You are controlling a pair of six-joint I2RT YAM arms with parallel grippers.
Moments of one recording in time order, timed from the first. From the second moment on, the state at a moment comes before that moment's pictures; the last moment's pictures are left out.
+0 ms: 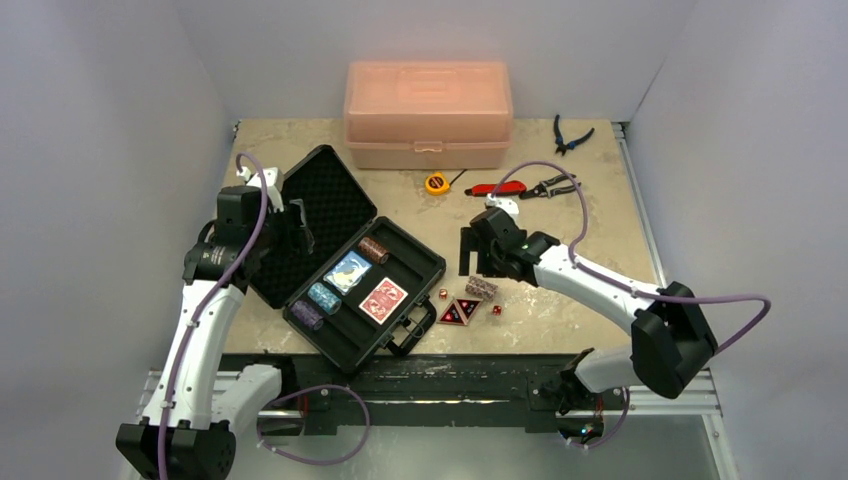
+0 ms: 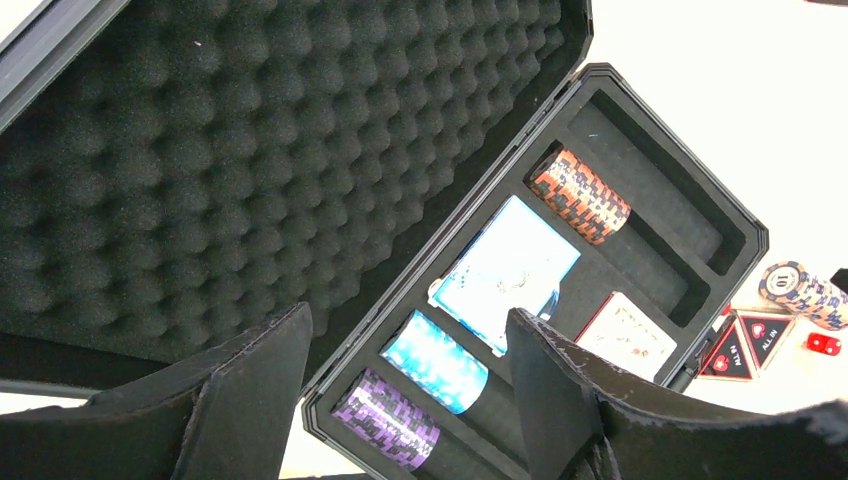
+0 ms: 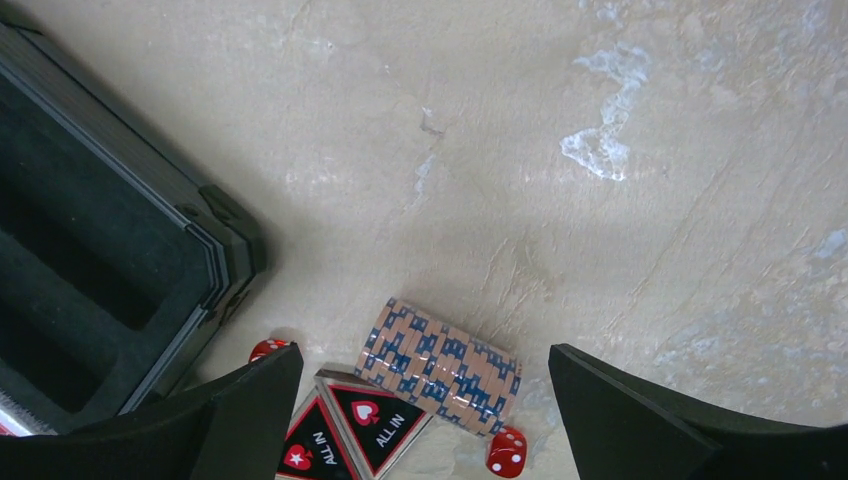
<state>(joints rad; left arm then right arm) -0.07 0.93 1.02 -0.83 0.04 -0.20 0.69 1.37 0.92 -0.53 0.30 0.63</state>
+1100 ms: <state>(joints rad) -0.07 0.84 1.02 -0.85 0.15 -0.20 0.70 1.53 0.99 -0.60 0.25 0.84</state>
